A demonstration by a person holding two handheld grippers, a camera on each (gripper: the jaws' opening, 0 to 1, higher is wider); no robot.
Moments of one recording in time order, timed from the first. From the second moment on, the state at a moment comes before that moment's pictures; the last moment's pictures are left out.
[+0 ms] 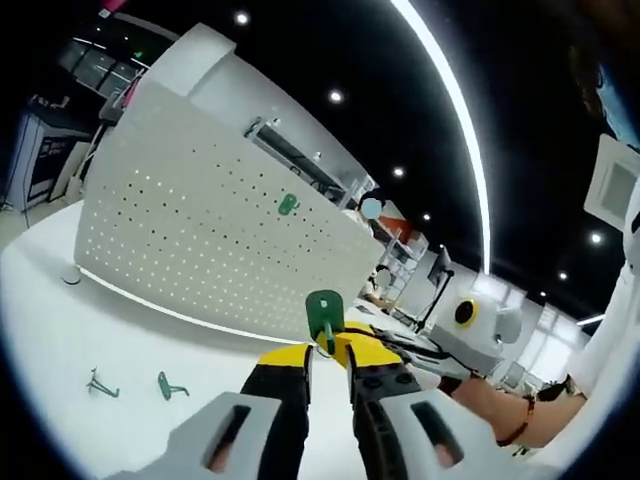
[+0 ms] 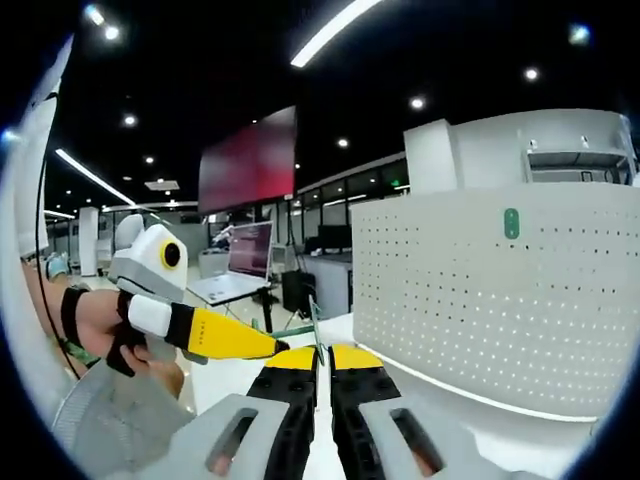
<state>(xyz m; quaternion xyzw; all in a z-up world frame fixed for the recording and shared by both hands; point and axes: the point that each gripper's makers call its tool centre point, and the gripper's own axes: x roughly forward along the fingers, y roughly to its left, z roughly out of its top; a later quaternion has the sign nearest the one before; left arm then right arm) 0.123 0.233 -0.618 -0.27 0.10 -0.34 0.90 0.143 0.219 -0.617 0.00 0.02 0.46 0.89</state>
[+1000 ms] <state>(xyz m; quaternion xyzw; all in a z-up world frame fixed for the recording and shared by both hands) 0.126 0.230 -0.613 -0.24 0.11 -0.34 0.90 0.136 0.222 -0.615 -0.02 0.01 0.48 0.88</state>
